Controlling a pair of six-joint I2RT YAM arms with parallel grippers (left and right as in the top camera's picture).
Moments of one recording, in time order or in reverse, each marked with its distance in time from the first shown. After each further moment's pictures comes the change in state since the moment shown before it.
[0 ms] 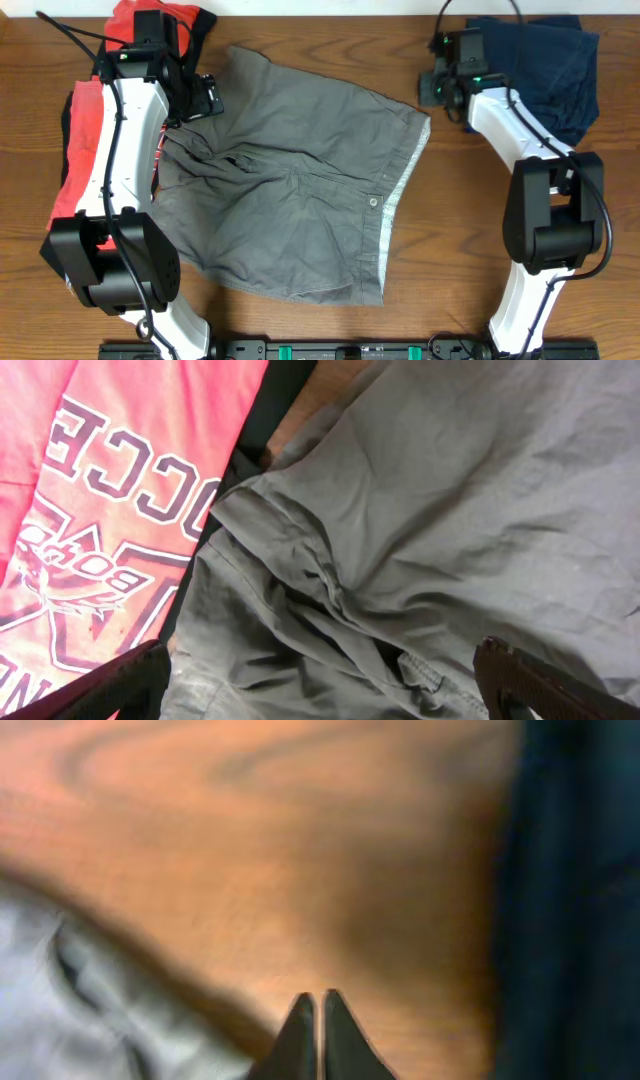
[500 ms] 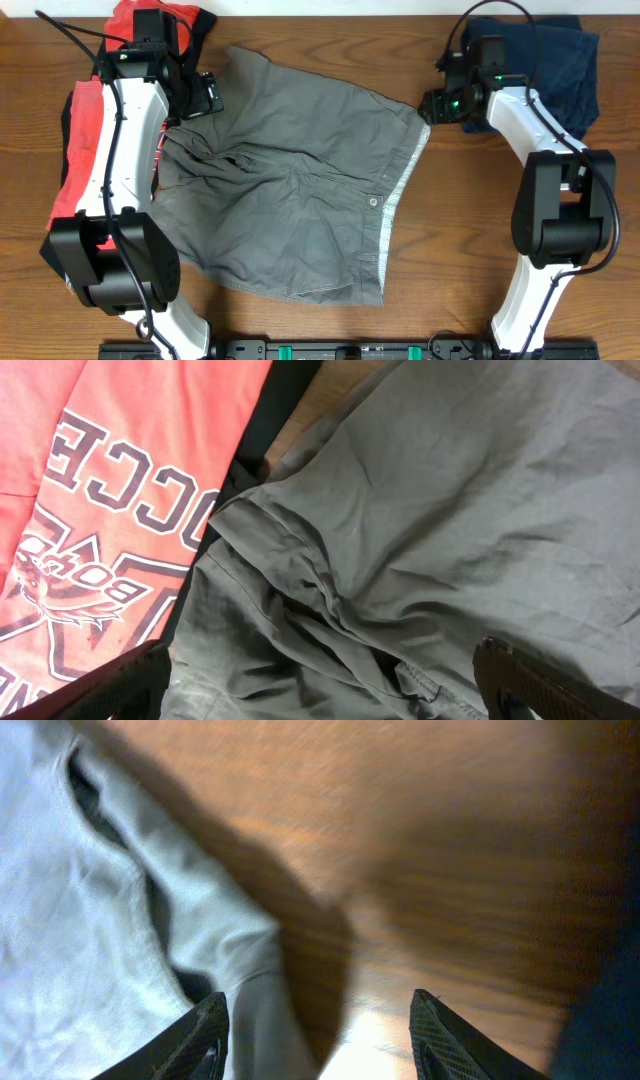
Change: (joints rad) left arm 0.000 0.000 0.000 0.015 0.000 0.002; right arm -0.062 0.029 0.003 -0.256 -0.289 -0.128
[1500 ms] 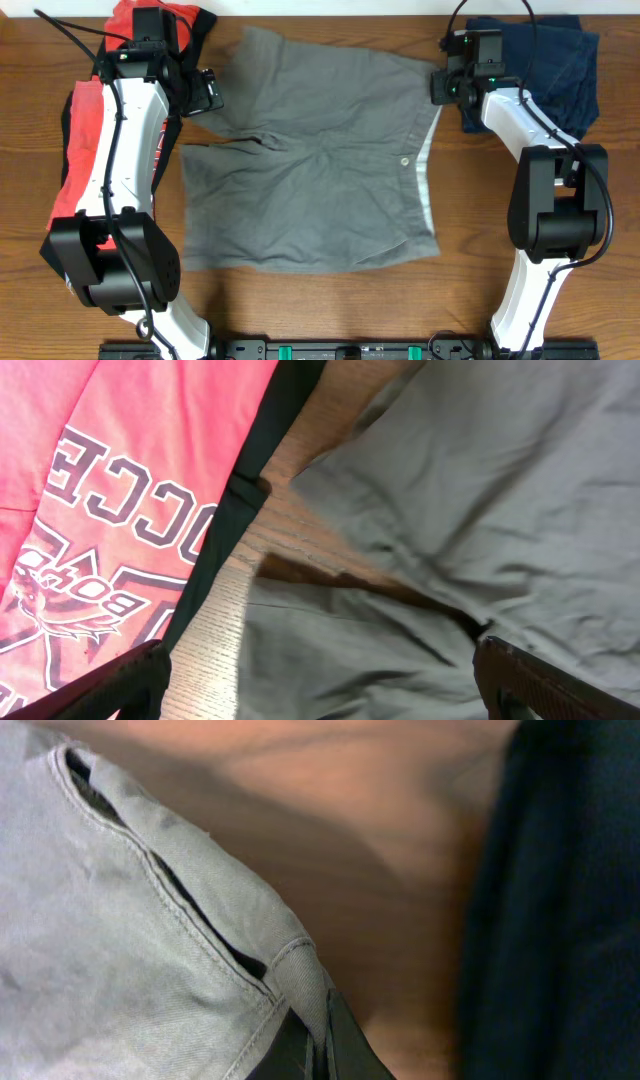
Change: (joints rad) left arm 0.000 0.000 0.000 0.028 0.000 0.000; right arm -0.001 0.033 0.000 0.340 0.211 -0.005
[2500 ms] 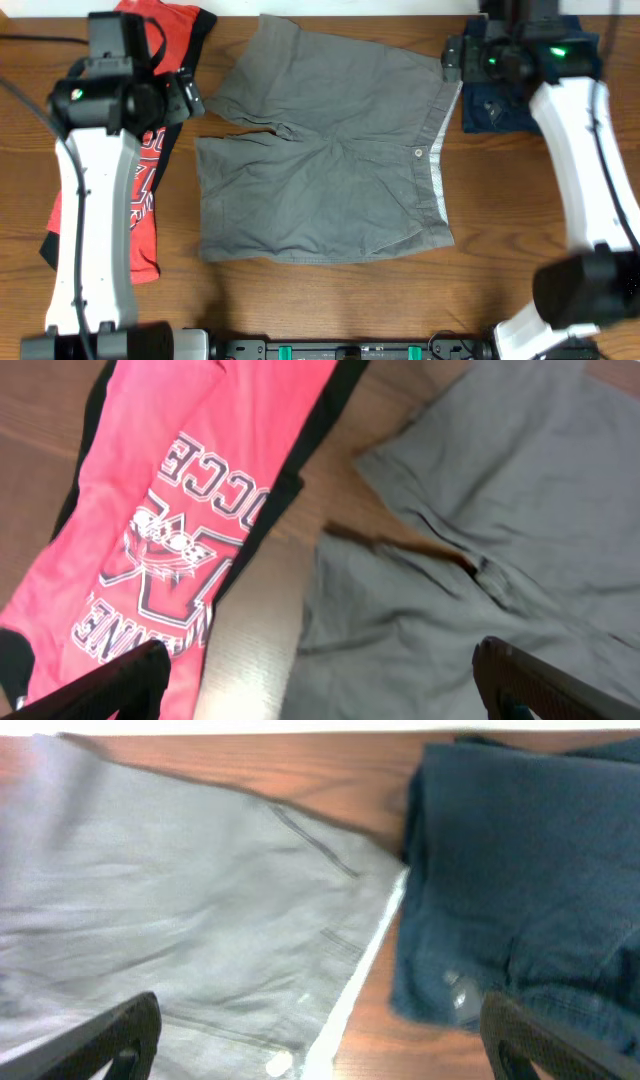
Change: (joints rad) left arm -0.001 -0.317 -0.003 -0.163 -0.024 -0.040; right arm 0.015 -0.393 0.261 -0.697 -0.024 0.139
